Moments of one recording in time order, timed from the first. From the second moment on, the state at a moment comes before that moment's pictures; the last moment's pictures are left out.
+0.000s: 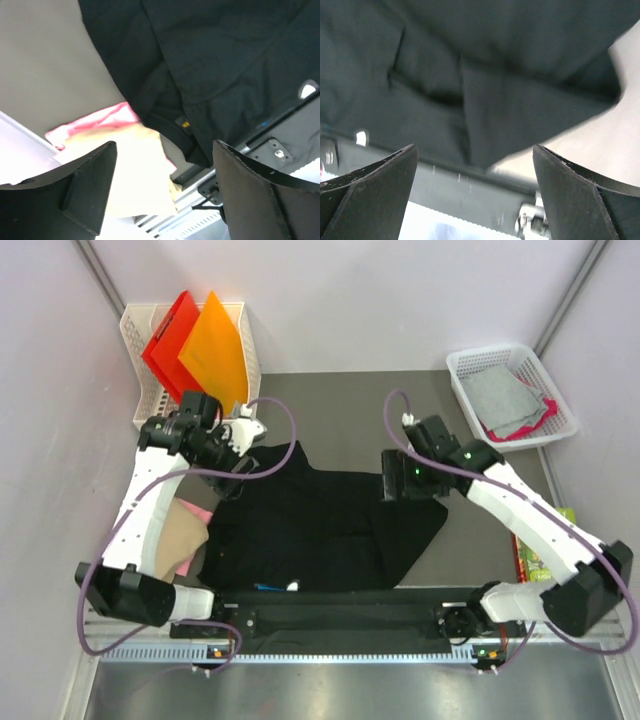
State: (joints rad) left arm -0.17 1.33 1.49 -1.34 0.19 0.61; right arm 0.63 1.25 1.22 -1.00 0.03 0.49
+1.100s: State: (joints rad) left arm -0.17 2.16 1.78 -0.78 -0.09 0.43; right arm 0.27 1.73 1.28 -0.74 0.14 0.31
